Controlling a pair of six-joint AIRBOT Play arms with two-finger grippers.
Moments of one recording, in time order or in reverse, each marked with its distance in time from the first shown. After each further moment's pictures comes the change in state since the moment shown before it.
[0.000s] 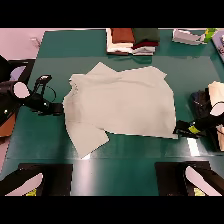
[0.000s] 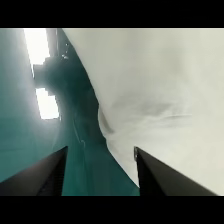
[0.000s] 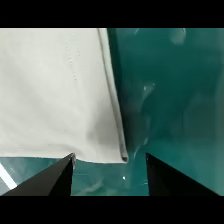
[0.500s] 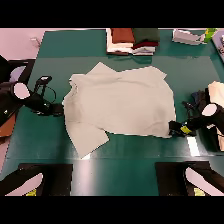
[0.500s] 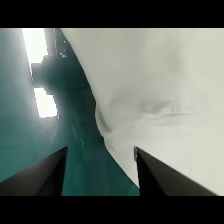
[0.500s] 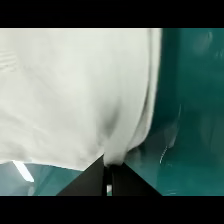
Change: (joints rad) left arm 0.000 0.001 -0.011 -0.005 -0.001 0.000; right arm 0.102 -0.087 -0.033 0.073 -0.064 0.001
